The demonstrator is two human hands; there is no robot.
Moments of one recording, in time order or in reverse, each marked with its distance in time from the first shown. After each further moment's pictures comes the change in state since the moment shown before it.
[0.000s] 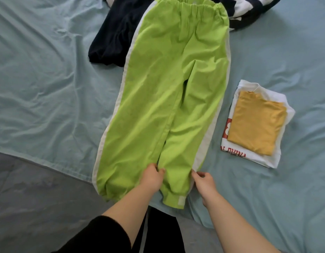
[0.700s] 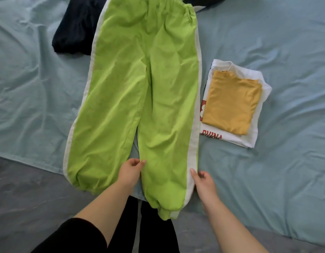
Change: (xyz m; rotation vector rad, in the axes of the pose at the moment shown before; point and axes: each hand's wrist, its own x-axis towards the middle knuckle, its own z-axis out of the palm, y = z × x) left_hand -0.015 -0.014 0.043 -0.289 0.098 -0.091; right_hand 0.012 0.070 -0.078 0.197 0.015 -0.134
